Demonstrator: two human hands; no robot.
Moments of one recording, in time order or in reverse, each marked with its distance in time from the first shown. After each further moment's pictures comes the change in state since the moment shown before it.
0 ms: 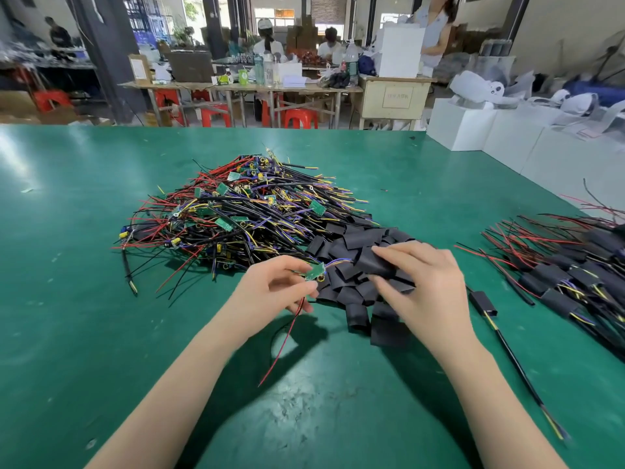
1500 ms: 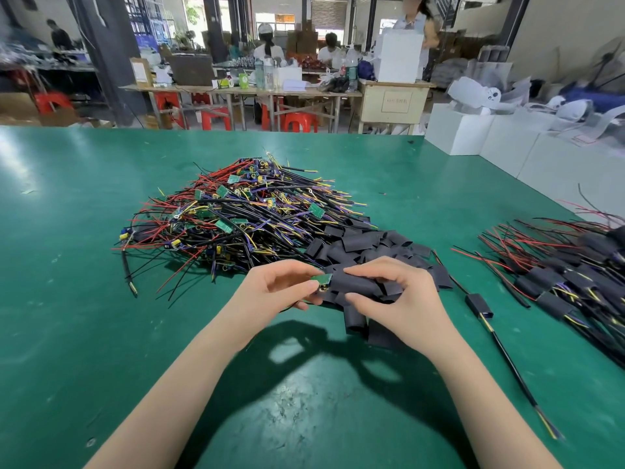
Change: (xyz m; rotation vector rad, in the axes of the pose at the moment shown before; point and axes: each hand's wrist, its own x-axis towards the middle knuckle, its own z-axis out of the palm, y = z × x) left_hand -0.005 0.002 0.001 -0.121 -0.090 0.053; right_hand 0.002 -0.019 -0.003 0.582 -0.265 0.206
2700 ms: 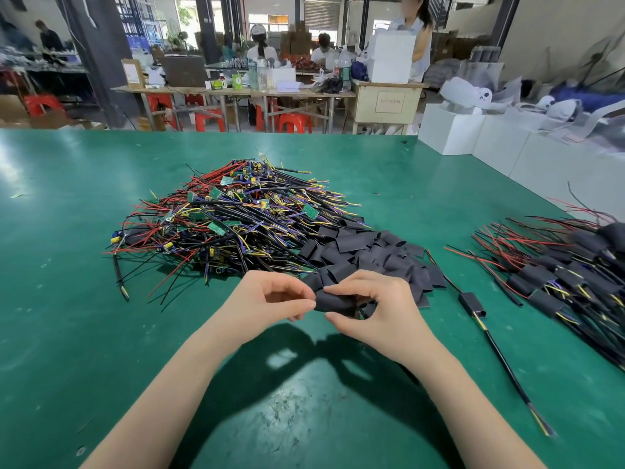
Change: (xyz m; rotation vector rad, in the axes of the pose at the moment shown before) left_hand -0.001 0.001 -0.001 0.119 -0.050 -0.025; right_hand -0.006 -0.001 0.016 -0.080 -0.099 0.006
